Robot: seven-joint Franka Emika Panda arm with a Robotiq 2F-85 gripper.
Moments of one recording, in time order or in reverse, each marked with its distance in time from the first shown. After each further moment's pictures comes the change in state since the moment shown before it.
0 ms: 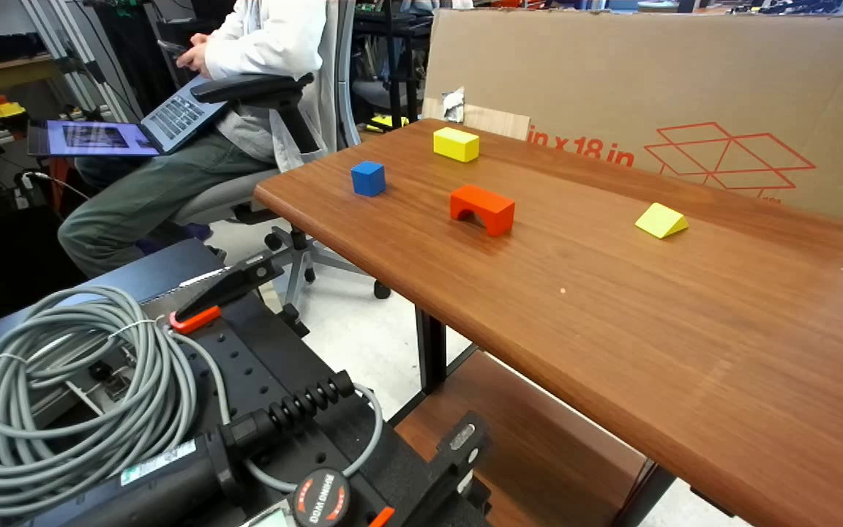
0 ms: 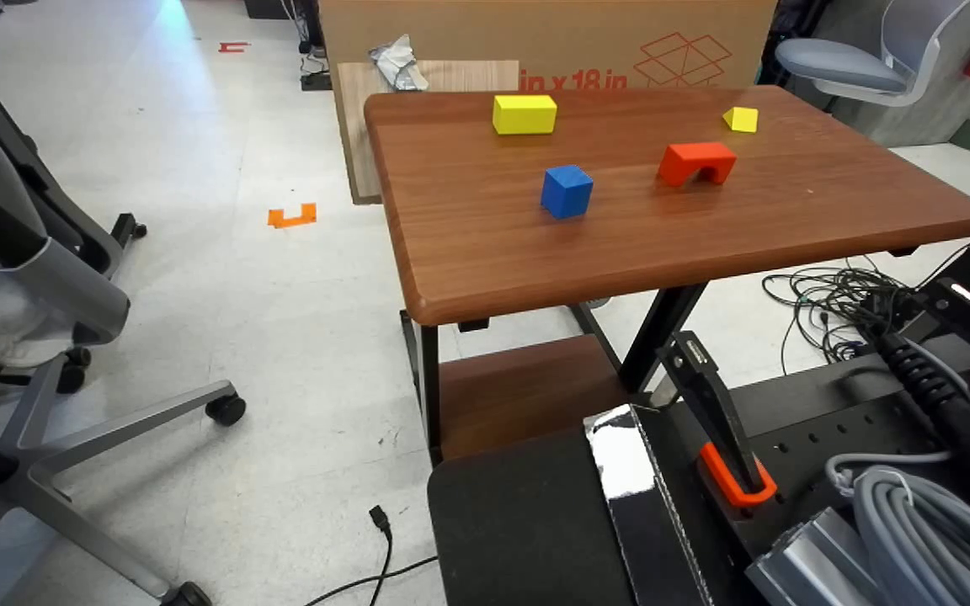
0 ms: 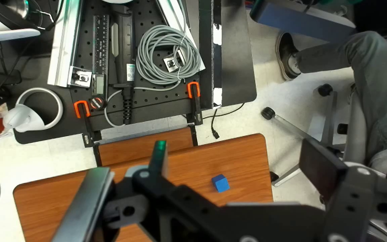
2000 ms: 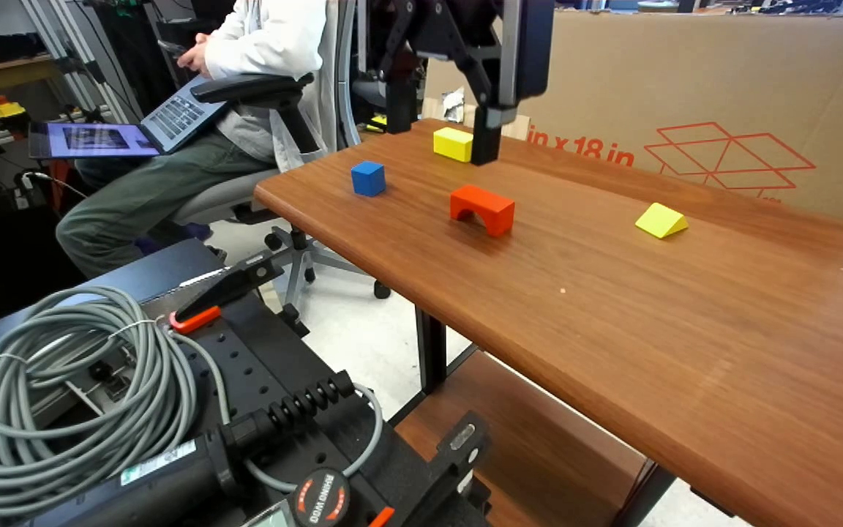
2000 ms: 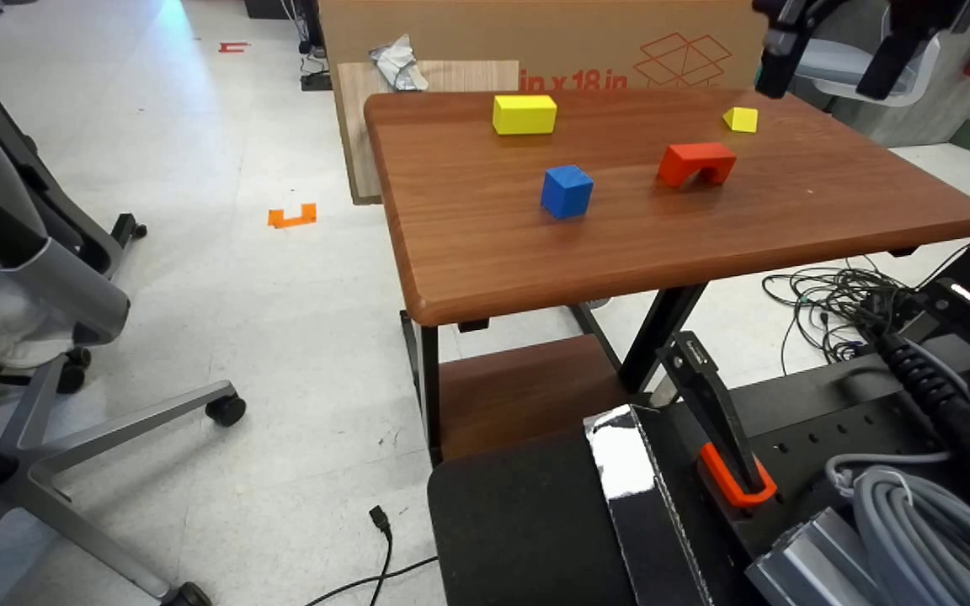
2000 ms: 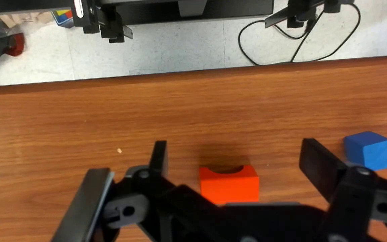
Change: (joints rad) arm -0.011 0.688 0.019 -0.182 -0.211 0.990 -0.072
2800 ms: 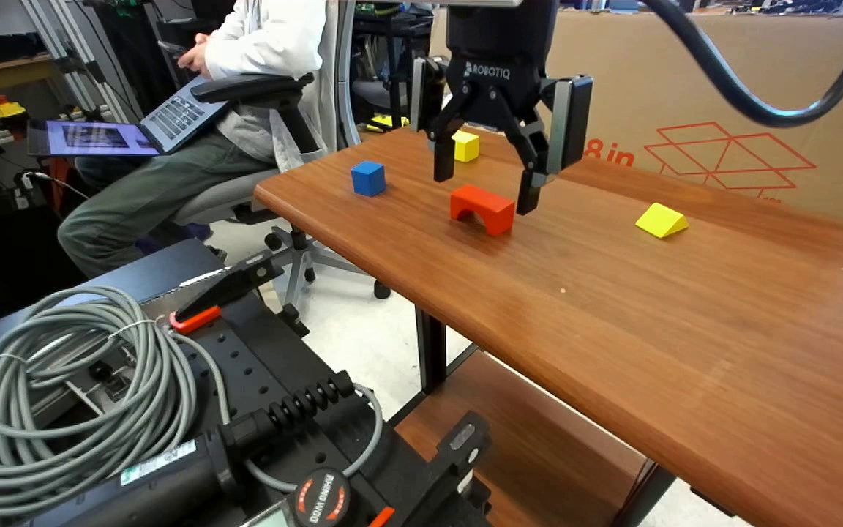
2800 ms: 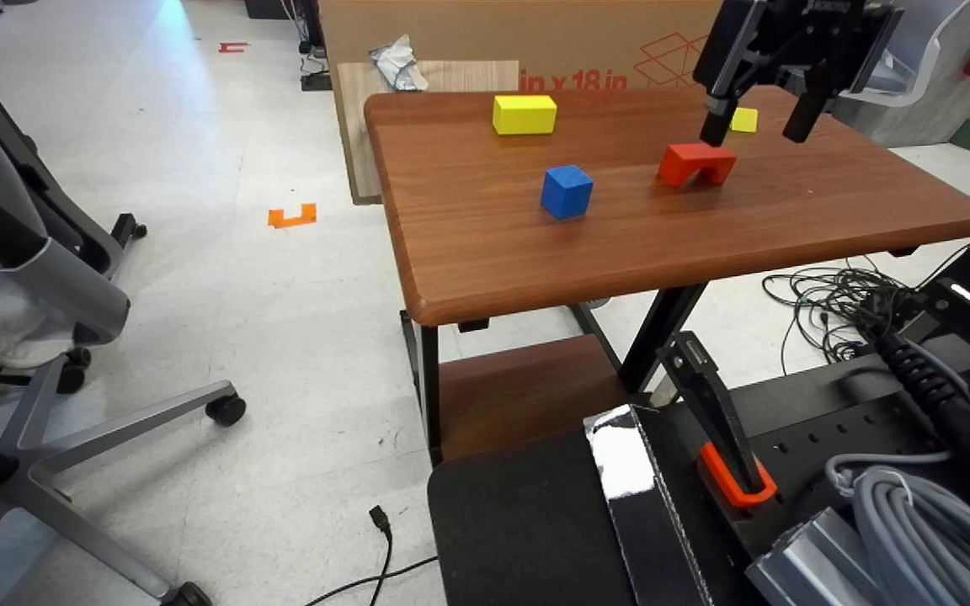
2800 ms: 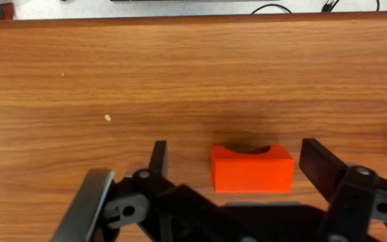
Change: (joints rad) arm -0.002 0.221 -0.016 0.132 -0.006 0.109 -0.066
